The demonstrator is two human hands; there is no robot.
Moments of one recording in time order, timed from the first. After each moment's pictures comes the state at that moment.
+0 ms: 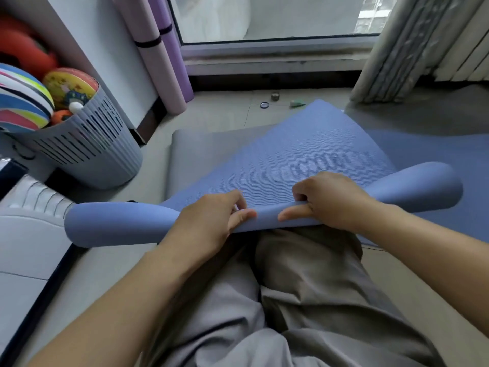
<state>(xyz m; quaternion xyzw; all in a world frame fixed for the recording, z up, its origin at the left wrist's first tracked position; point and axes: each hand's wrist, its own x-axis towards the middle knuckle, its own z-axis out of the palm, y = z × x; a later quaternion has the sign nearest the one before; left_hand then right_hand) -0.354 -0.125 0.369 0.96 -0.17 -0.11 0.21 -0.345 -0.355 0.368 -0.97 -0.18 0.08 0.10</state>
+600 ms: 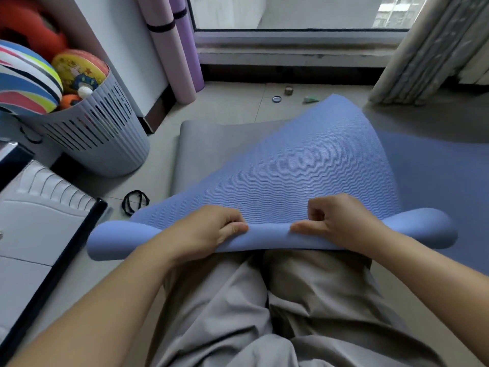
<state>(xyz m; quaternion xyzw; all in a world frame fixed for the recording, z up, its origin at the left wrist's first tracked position) -0.336 -0.085 0.354 0.92 -0.20 -0.26 0.23 -0.346 -0.346 0.335 -0.96 -0.12 0.09 0.23</state>
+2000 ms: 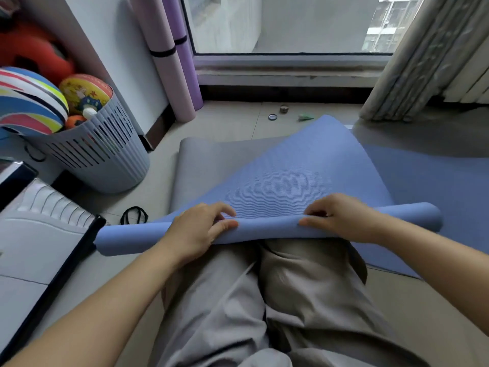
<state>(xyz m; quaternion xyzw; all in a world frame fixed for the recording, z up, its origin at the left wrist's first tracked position) -0.319 -0.077 0.333 0.95 -0.16 -0.11 0.25 -0.322 -0.366 0.350 -0.95 -0.16 0.16 0.23</state>
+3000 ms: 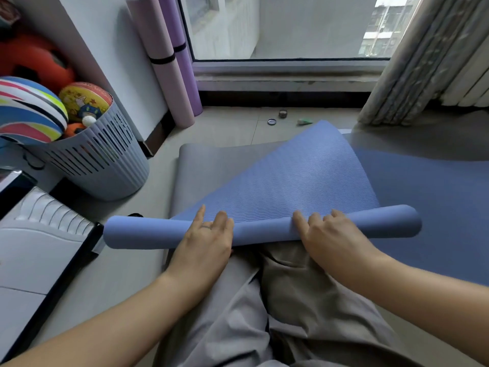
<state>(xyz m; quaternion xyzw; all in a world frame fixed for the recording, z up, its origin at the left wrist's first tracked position) -0.338 -0.090 0.326 0.94 -0.28 0.13 -0.15 -0.348 -0.330 0.339 -0.95 -0.24 -0.11 -0.14</state>
